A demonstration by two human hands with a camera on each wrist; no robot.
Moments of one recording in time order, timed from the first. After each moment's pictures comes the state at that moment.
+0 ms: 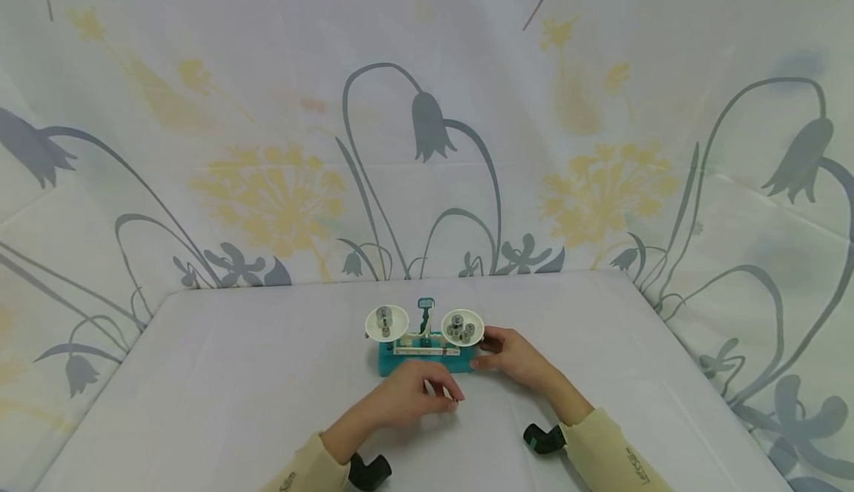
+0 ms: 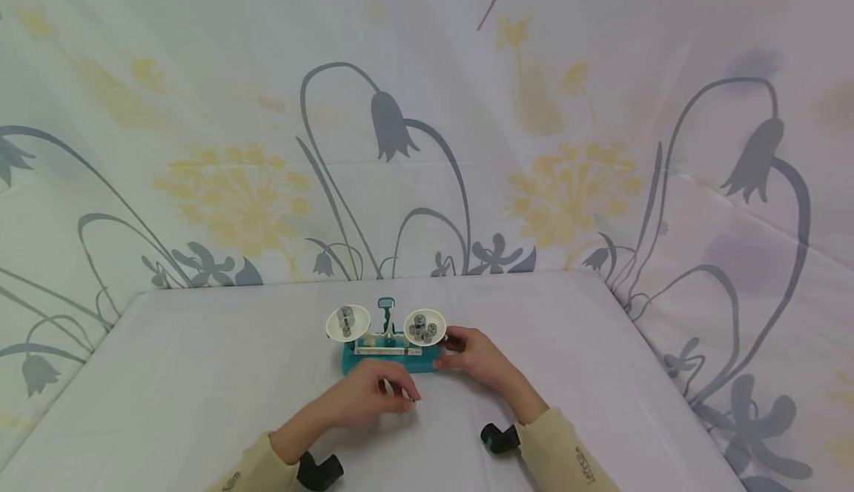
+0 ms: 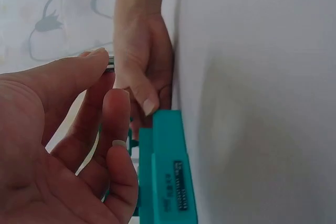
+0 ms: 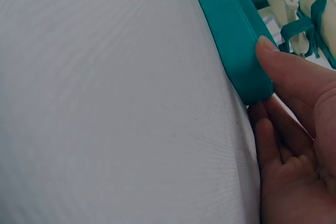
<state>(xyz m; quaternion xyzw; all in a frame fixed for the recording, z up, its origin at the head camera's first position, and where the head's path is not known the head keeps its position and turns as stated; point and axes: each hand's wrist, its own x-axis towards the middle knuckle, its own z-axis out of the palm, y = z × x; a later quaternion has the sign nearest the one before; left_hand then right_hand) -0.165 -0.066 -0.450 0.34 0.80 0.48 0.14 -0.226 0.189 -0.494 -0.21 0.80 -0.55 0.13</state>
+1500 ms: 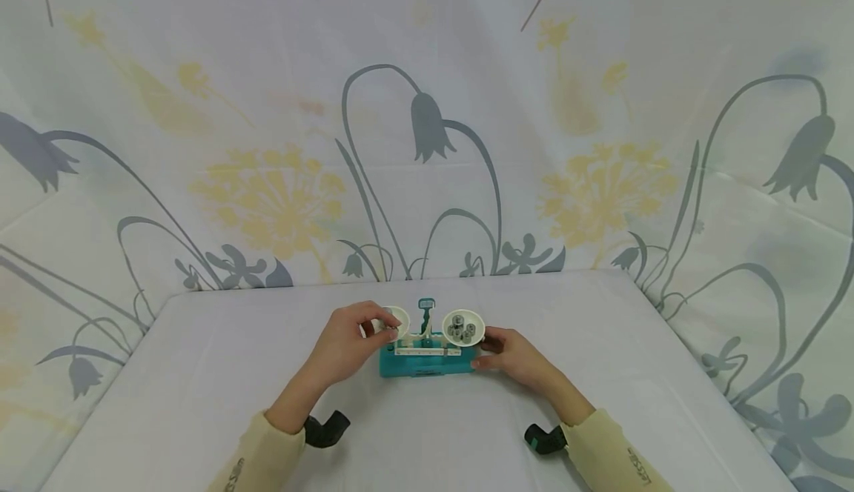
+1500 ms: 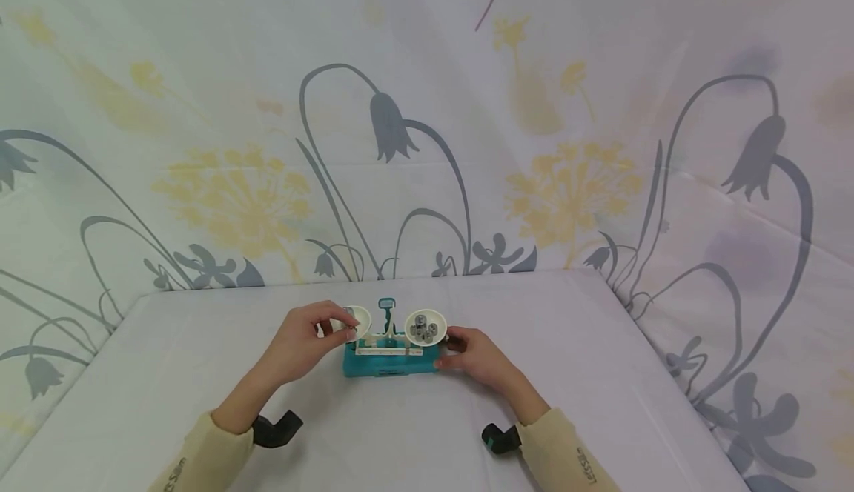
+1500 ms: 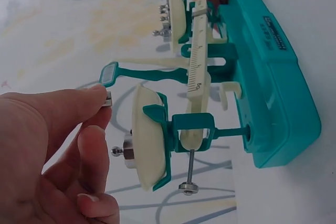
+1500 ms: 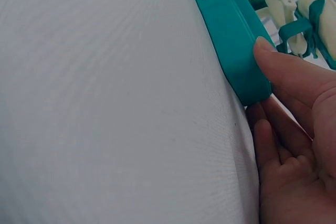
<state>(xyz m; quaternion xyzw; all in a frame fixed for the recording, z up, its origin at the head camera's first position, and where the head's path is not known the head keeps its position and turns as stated) -0.181 -0.131 -0.392 0.21 0.87 0.43 -0.08 -0.224 0.188 -0.492 -0.20 0.79 -0.56 0.13</state>
